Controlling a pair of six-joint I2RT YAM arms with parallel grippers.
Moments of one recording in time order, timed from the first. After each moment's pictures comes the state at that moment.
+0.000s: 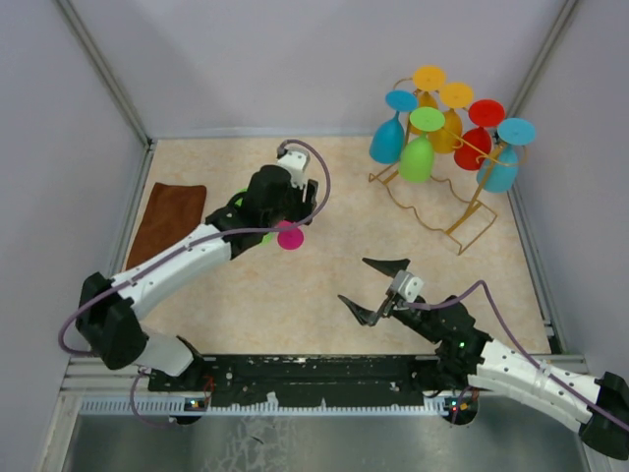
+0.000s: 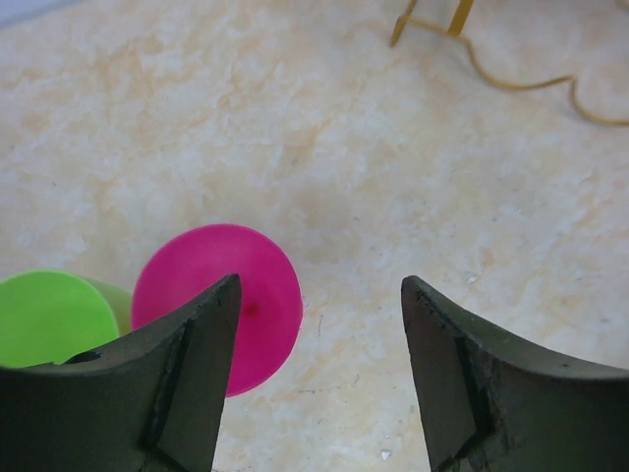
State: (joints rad) left arm -0.75 1.49 1.19 -0.21 -0.29 -0.17; right arm 1.00 0.41 0.07 0.55 0.01 -0.17
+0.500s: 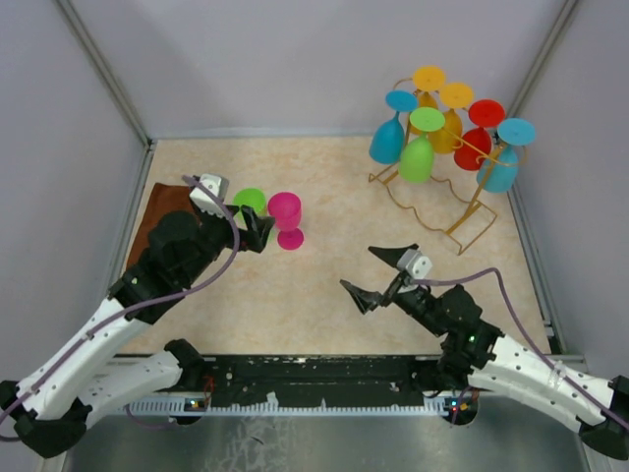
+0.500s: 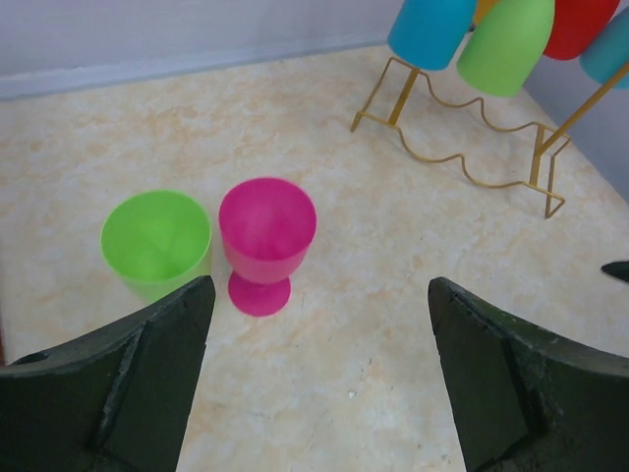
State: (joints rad) left arm -0.75 0.86 1.00 -0.29 -0.26 -0.23; right arm 1.00 0.41 0.23 0.37 0.10 -0.07
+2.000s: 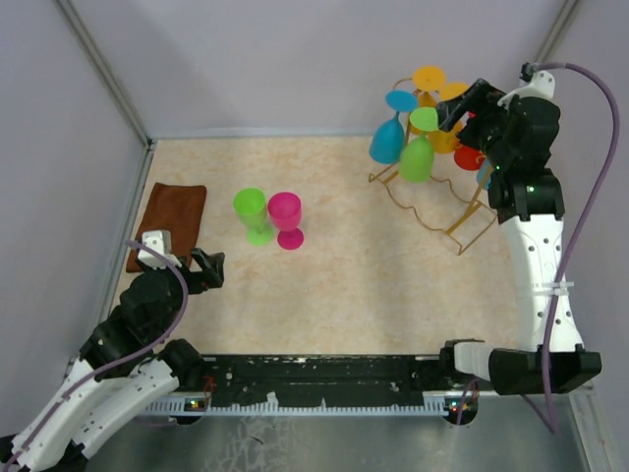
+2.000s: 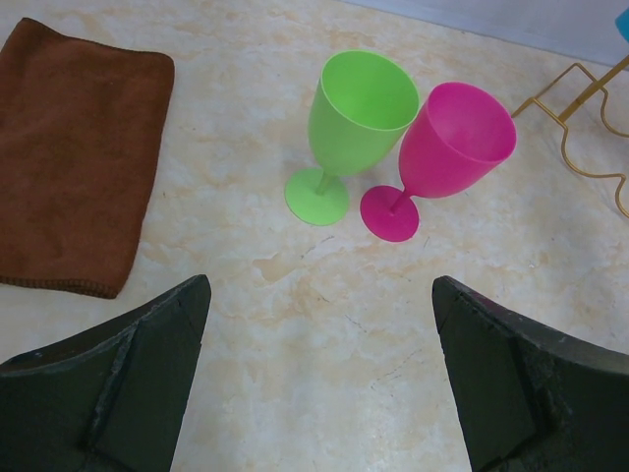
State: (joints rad) left arm -0.75 0.33 0.68 -0.61 -0.63 -0.45; right arm 0.06 1.23 1.58 -0.43 -0.07 0.46
